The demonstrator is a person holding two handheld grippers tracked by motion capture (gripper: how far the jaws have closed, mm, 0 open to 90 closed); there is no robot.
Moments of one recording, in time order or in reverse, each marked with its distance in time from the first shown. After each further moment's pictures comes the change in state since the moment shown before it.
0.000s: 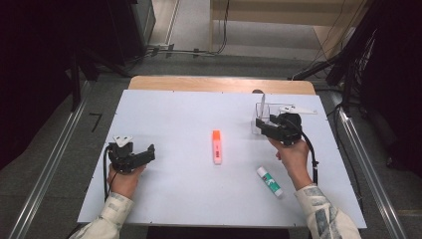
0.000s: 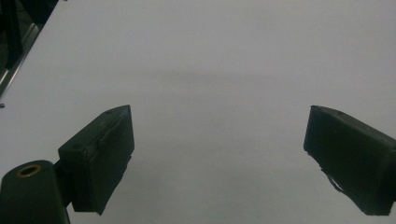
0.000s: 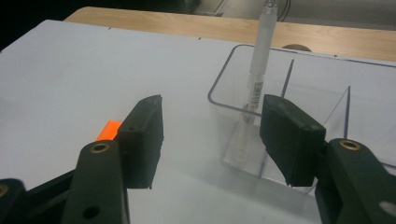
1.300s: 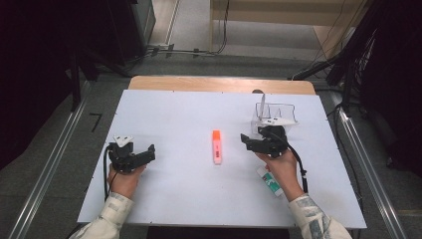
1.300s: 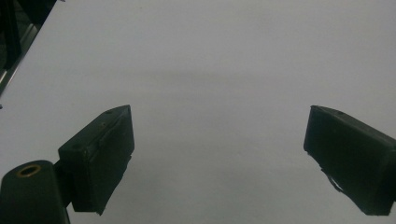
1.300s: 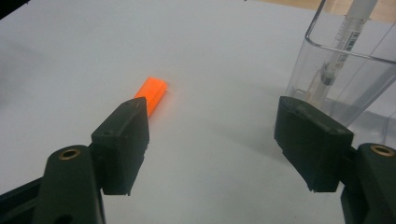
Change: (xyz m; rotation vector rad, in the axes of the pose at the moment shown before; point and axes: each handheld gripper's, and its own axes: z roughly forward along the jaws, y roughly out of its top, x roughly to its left) left arm 0.000 0.000 0.000 -0.001 -0.003 0.001; right arm 0.035 -0.025 0.011 0.087 0.066 -0.074
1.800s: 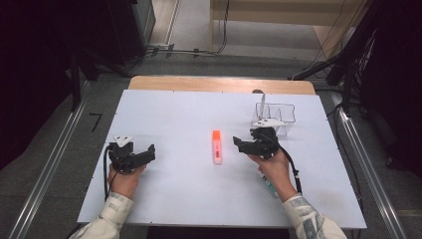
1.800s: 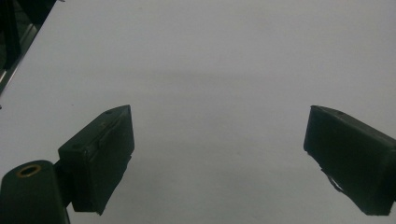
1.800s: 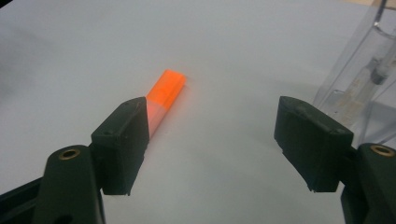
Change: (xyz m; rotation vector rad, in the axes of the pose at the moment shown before) left arm 0.000 0.000 0.000 -0.001 -0.001 -0.001; right arm 0.018 -0.001 0.015 0.032 0.015 -0.023
